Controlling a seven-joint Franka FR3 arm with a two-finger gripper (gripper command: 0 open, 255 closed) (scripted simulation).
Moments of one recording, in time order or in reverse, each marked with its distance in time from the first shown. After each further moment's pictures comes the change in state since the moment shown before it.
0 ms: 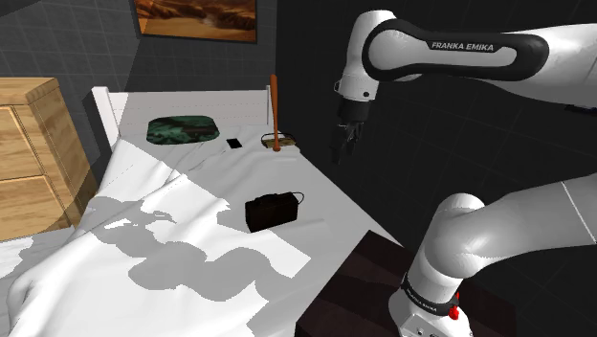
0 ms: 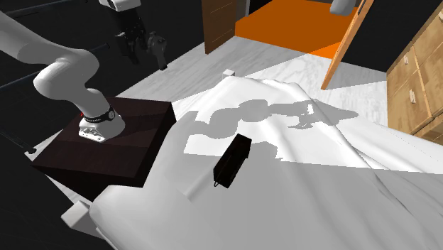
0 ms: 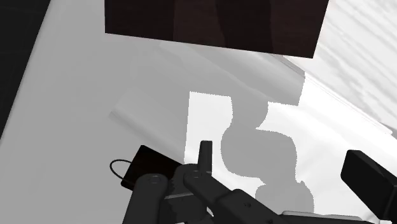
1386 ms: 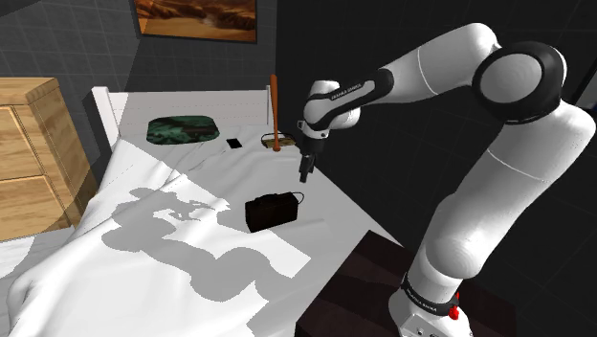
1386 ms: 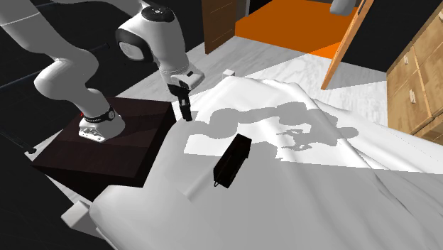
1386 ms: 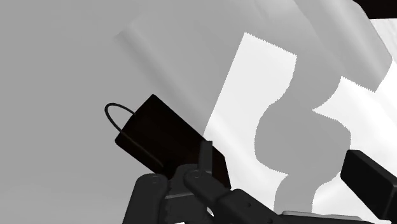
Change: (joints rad) arm 0.035 0.617 -0.202 0.066 0.008 0.562 -0.468
